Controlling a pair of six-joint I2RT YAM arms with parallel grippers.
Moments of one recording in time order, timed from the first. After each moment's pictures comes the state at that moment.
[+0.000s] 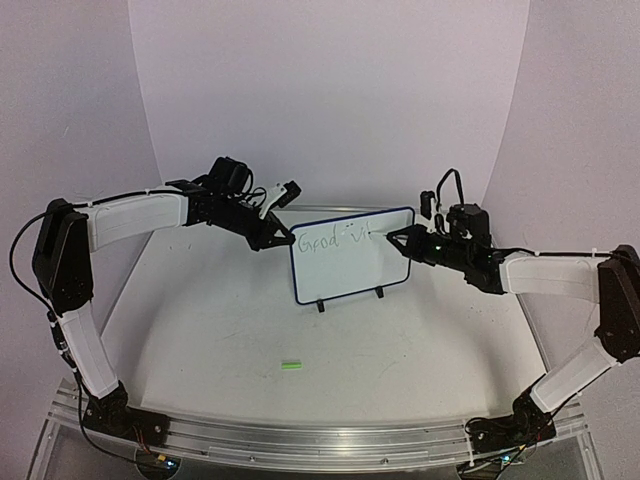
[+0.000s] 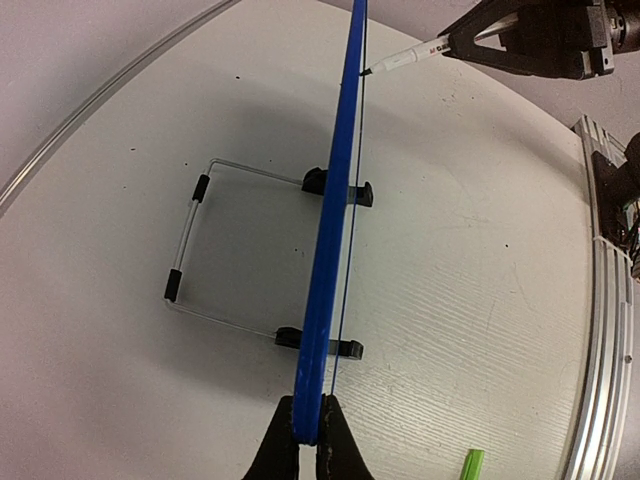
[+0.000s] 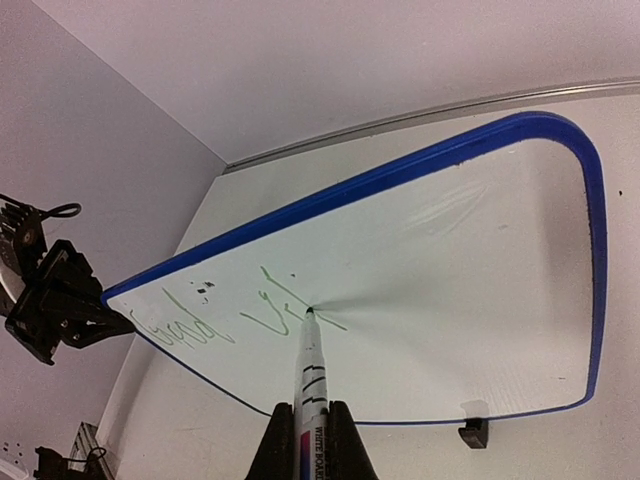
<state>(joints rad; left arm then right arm) -0.58 1.80 1.48 -0.41 0.54 0.28 0.49 1.49 0.84 0.33 -0.24 0.60</state>
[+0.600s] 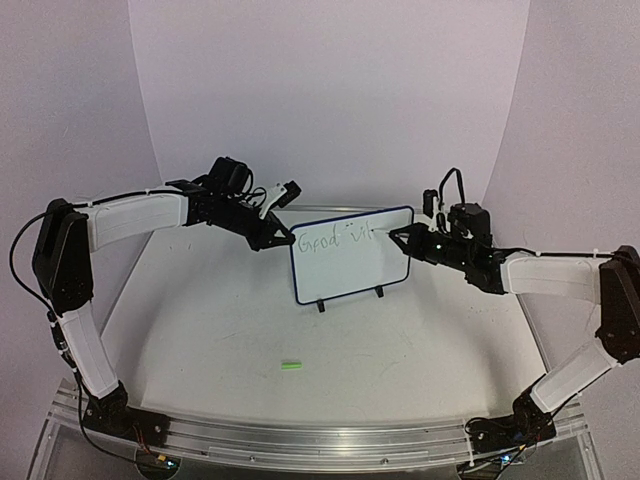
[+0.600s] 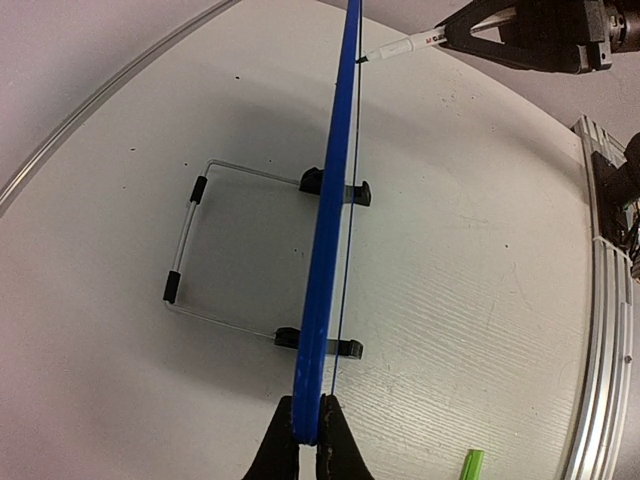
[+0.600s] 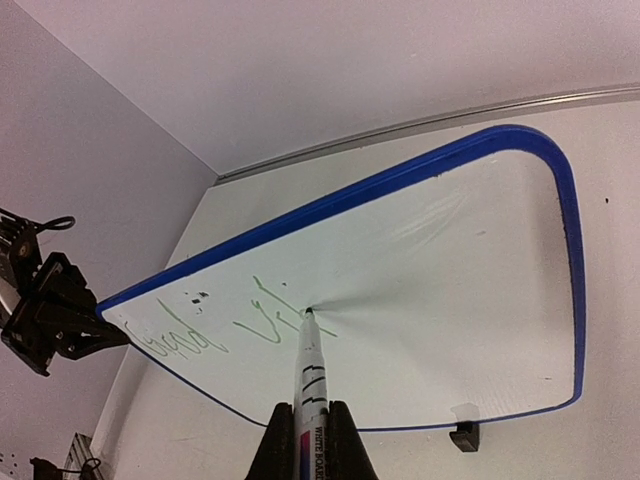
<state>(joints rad) -0.58 1.80 1.48 -0.41 0.54 0.28 0.49 1.48 0.84 0.33 -0.20 0.60</state>
